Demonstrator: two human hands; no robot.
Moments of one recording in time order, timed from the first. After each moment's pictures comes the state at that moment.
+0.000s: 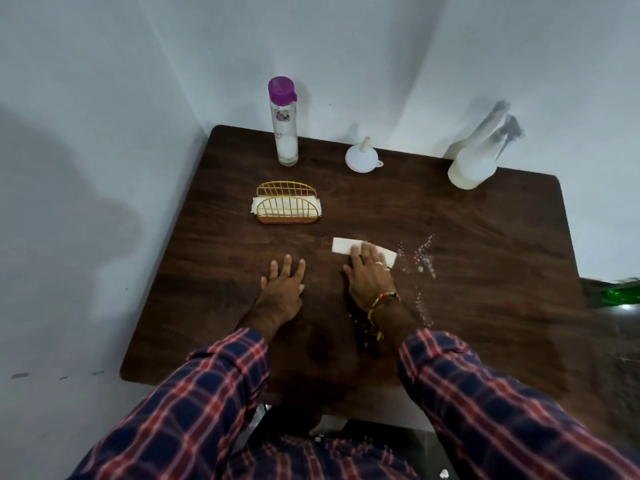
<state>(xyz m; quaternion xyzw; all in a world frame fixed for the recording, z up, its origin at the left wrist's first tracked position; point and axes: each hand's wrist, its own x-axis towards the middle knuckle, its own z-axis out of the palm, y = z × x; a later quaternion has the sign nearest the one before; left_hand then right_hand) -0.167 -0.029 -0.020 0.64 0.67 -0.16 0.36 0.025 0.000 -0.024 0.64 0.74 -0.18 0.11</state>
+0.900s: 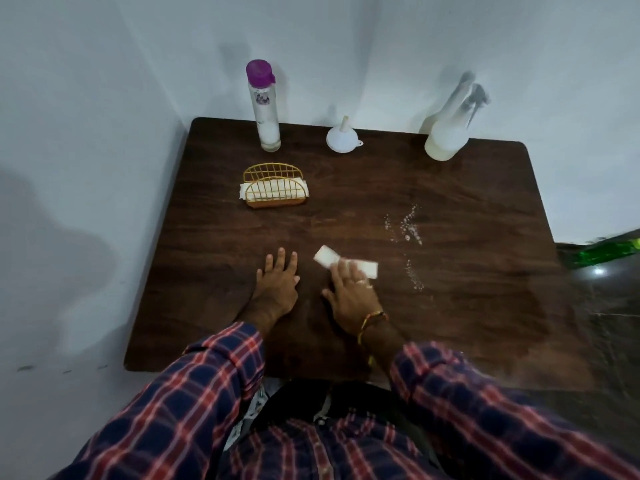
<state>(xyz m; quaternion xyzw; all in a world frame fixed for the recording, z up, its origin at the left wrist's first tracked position) -0.170 -0.064 -0.023 0.67 0.66 -0.15 0.31 0.005 -0.100 -0.029 0.62 0.75 -0.19 0.10</state>
